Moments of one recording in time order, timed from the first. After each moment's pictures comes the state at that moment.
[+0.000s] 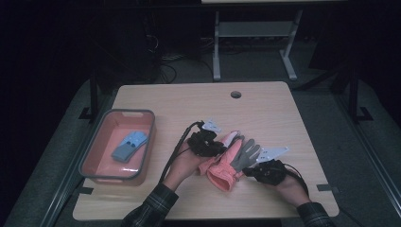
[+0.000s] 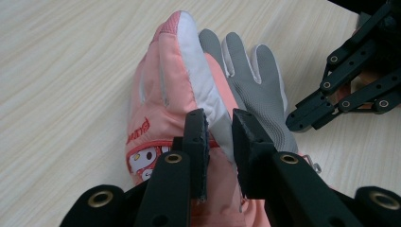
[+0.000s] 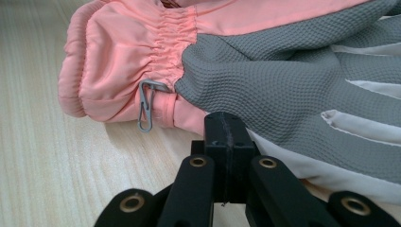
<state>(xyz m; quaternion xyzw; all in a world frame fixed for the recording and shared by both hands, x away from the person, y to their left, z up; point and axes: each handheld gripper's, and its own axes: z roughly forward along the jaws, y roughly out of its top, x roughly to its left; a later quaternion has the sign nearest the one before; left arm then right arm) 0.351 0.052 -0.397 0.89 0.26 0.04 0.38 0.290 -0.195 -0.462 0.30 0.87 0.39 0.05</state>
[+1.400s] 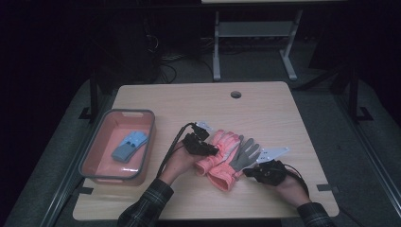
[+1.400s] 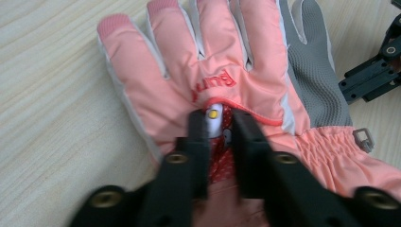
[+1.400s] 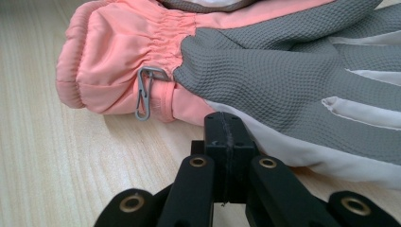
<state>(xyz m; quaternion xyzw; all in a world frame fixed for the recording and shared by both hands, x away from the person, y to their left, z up) 0.377 0.073 -0.427 0.89 0.29 -0.01 0.35 0.290 -0.196 -0.464 0.30 0.87 0.39 0.06</state>
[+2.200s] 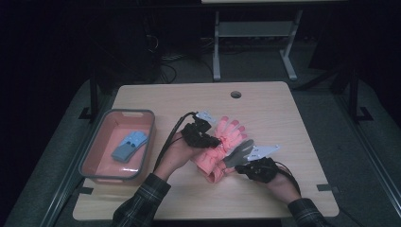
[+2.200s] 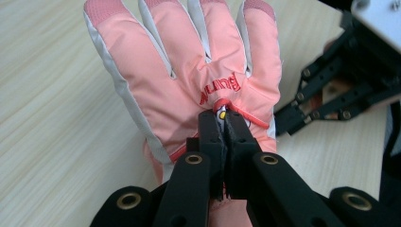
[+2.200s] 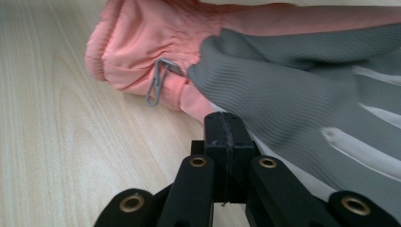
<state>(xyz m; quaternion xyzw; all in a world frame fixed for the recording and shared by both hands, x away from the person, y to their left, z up) 0.366 0.065 -0.367 0.90 0.24 0.01 0.36 0.298 -0.172 -0.461 0.28 0.87 0.39 0.07</state>
